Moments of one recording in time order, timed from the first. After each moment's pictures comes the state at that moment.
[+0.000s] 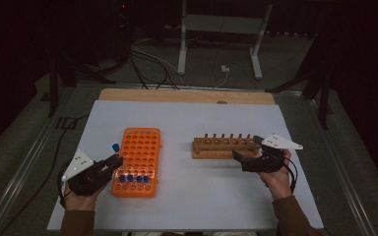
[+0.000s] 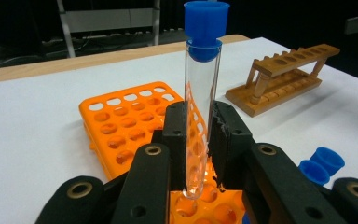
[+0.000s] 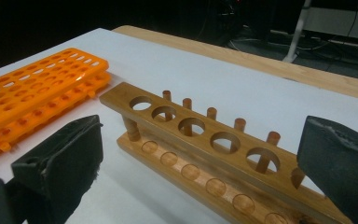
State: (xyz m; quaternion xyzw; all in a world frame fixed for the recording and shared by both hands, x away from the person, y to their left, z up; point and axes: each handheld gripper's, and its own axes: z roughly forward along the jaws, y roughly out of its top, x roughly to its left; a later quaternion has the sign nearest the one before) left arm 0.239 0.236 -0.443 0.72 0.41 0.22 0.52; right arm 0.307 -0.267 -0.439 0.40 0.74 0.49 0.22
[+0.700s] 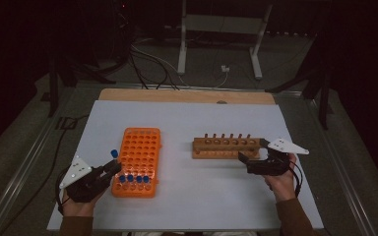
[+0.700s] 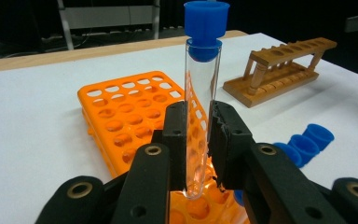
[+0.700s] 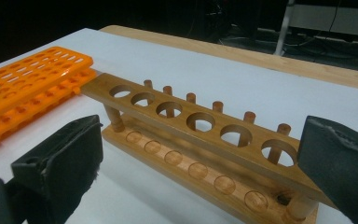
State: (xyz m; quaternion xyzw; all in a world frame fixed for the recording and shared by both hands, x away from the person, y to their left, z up) left arm 0.225 0.240 -0.451 0.72 0.41 0.22 0.52; right arm 0.302 -0.282 -0.449 0.42 0.73 0.49 0.22
